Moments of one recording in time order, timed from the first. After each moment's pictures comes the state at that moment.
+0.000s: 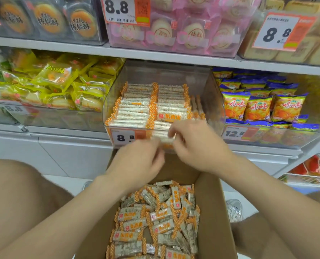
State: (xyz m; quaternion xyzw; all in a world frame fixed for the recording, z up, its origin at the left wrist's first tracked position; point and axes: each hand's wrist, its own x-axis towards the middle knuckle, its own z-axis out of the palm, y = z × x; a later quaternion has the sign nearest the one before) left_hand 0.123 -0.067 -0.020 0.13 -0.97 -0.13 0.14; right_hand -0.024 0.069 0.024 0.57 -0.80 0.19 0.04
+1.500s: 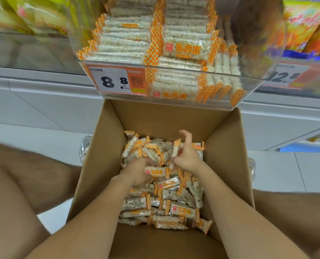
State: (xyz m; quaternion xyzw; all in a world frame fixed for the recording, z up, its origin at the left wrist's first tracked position) left_hand 0.142 -0.069 -0.282 0.29 -0.84 -0.39 -0.24; right_hand -0.022 0.078 -0.279 0.21 -0.80 0.37 -0.41
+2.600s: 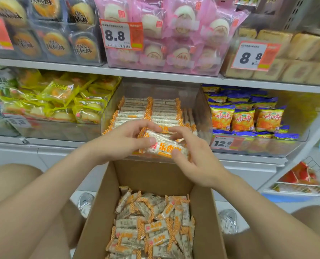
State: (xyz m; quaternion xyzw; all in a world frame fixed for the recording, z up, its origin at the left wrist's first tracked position) left_hand 0.116 -0.107 0.048 0.09 -0.84 -0.53 0.05; right_hand -0.020 0.106 0.018 0.53 -0.76 0.37 -0.06
